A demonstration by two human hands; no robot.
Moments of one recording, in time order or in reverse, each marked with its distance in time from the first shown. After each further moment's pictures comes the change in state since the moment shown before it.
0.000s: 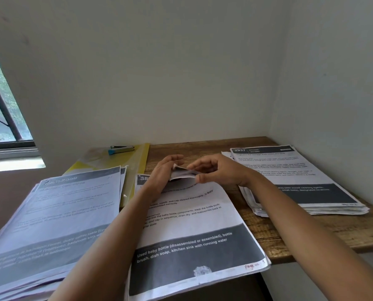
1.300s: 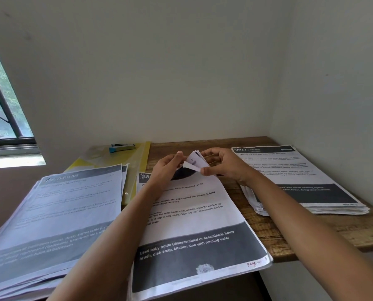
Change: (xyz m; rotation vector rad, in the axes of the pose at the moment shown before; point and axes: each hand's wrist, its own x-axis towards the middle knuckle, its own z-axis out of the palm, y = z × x) left_hand 0.000 -0.005 0.003 -0.009 0.052 0.011; right_hand 0.003 0.005 -0.003 0.075 0.231 0.115
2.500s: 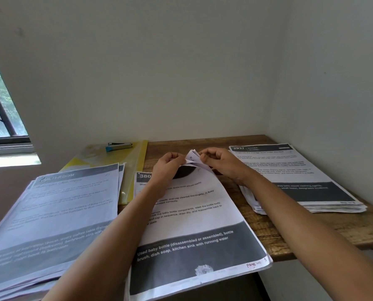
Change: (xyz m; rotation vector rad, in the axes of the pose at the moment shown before) left_hand 0.005 0.002 0.012 -0.082 0.055 -0.125; right_hand 0.002 0.004 0.005 -0.003 0.047 -0.006
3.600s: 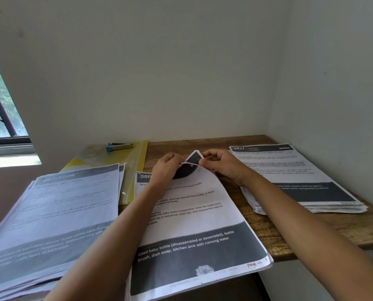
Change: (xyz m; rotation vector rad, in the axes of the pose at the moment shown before) left_hand -0.001 0.001 -0.001 0.009 0.023 0.032; right_hand 0.004 0.004 0.002 0.120 0.000 0.044
